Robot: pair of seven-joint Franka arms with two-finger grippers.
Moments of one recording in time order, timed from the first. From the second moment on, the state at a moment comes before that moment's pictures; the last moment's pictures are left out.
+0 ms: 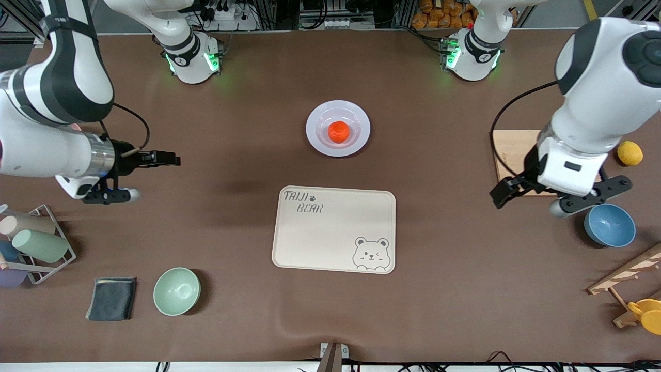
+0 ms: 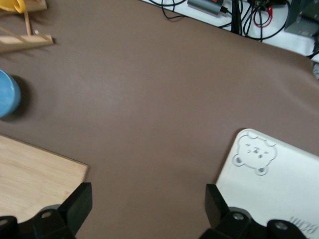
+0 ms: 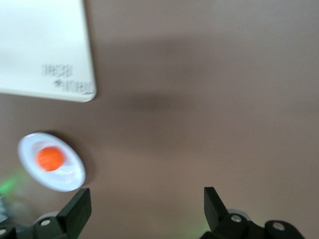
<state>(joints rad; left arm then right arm) 0.06 0.22 -0.32 -1.47 0.15 1.82 -0.56 0.11 0.23 -0.01 -1.70 0.35 1.58 0.03</state>
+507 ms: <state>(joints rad) 0.00 0.16 -0.04 -1.47 0.01 1.69 -0.15 0.34 0.39 0.00 -1.81 0.56 1.62 0.03</state>
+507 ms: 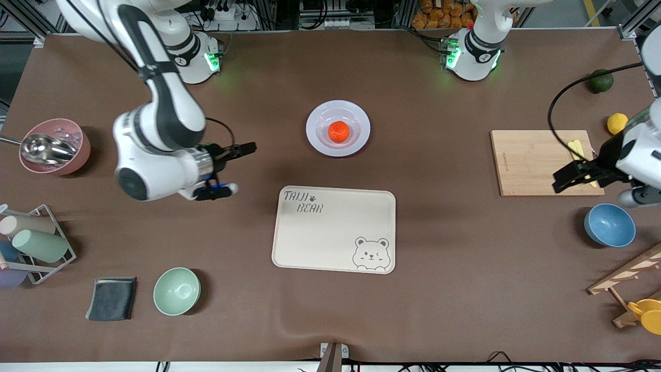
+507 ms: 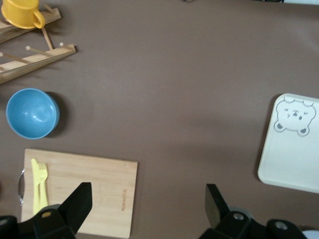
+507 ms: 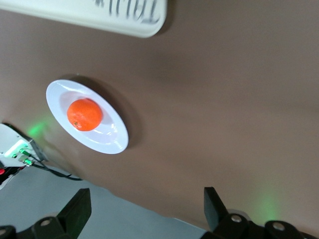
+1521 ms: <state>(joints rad) -0.03 0.01 0.02 -1.58 0.01 1.62 -0.11 0.58 0.44 0.00 -2.18 1.07 2.00 -0.21</state>
